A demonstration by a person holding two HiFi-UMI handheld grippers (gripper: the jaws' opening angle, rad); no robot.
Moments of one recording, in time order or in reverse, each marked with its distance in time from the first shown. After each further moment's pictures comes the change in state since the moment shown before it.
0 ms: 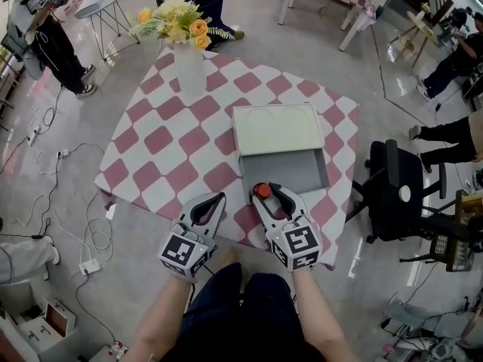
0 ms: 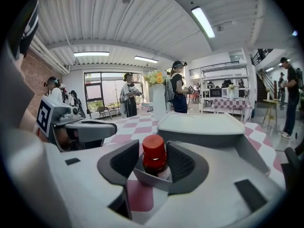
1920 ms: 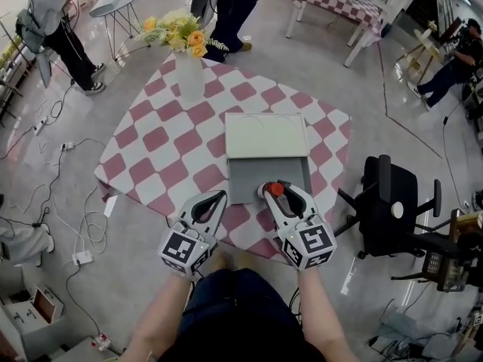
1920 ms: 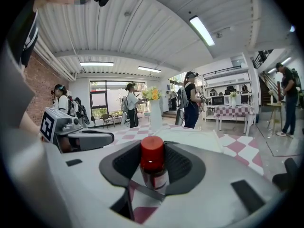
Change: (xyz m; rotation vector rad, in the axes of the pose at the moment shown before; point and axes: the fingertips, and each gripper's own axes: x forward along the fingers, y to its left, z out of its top) left arm 0.021 -0.047 0.034 0.022 -0.048 0.064; right arm -0.059 -0.049 0.046 -0.008 -0.110 0.056
